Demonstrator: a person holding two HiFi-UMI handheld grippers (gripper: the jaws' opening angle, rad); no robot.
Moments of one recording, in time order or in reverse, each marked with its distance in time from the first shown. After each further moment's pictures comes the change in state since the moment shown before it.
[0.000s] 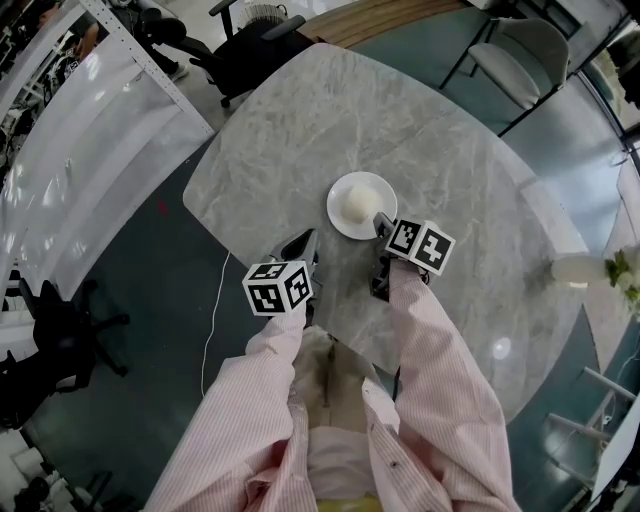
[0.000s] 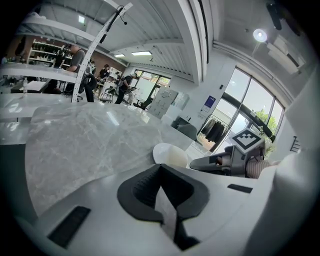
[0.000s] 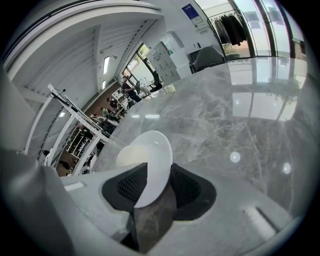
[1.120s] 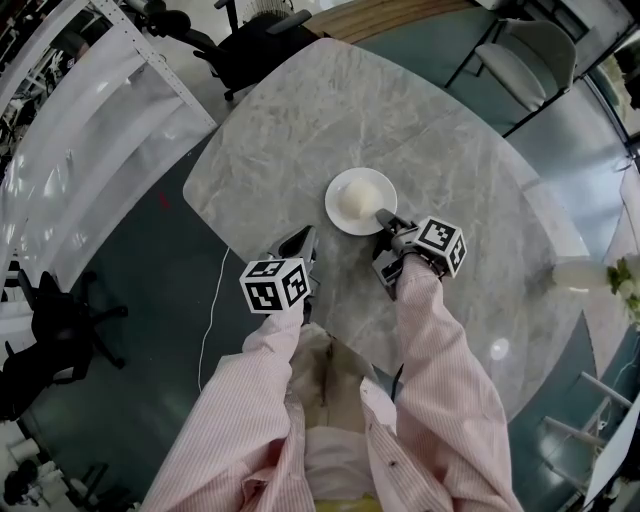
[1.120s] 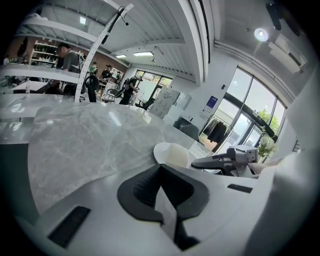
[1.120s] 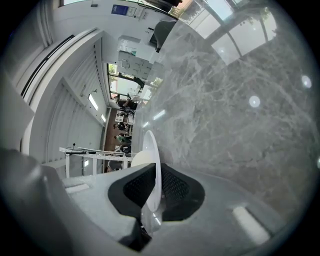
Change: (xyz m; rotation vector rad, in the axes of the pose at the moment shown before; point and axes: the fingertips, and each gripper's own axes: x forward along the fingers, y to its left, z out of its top) left arm 0.000 0.008 -0.001 -0.010 -0.004 0.022; right arm 0.009 0.012 -0.004 0.544 0.055 0.347
